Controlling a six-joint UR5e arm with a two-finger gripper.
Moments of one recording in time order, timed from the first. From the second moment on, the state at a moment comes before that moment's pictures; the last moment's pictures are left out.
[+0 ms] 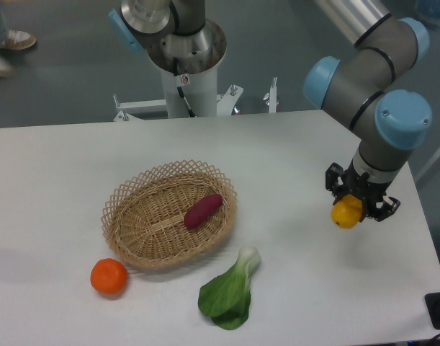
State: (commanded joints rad) arm 2.70 -2.07 -1.37 -1.23 1.55 1.41
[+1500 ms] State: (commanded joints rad) arm 2.41 -2.01 -1.42 -1.22 1.49 0.95
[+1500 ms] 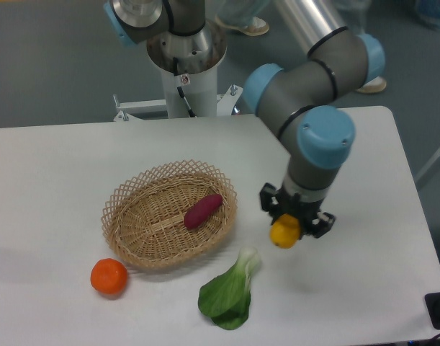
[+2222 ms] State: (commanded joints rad) arm 2.14 -1.92 -1.77 -0.98 1.52 0.86
